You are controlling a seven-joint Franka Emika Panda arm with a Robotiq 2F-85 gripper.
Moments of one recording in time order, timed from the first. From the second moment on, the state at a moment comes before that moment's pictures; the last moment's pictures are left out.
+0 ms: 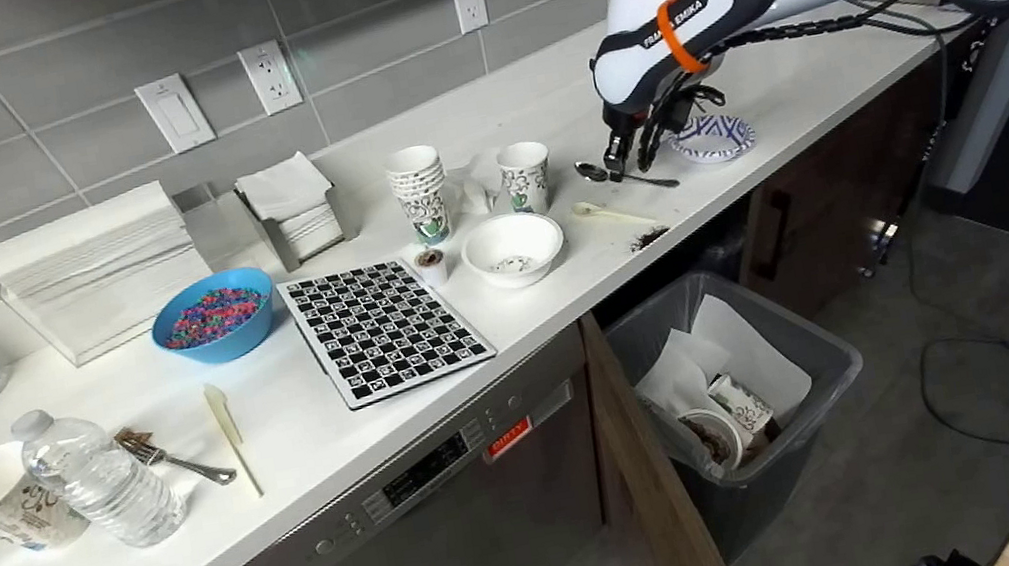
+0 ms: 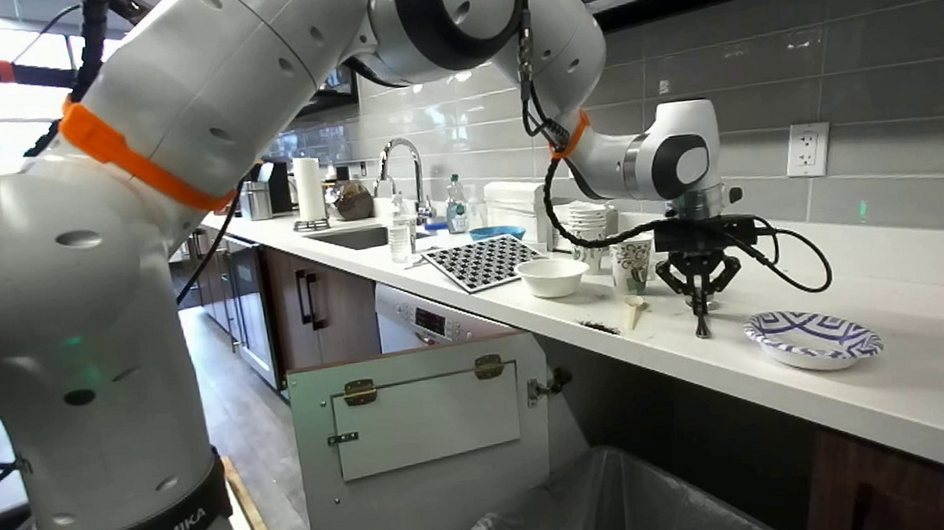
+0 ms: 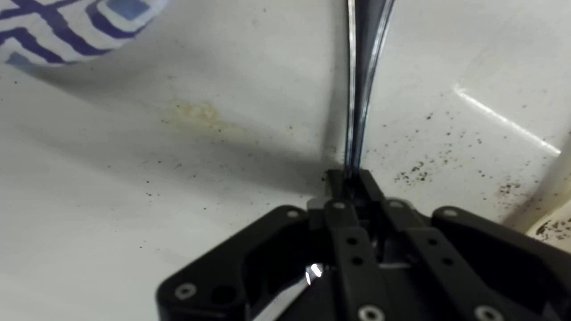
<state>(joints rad) -0.17 0.76 0.06 -1.42 -0.06 2.41 -0.59</state>
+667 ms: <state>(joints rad) -0.14 0.71 0.06 -1.42 -0.08 2.39 -0.57</state>
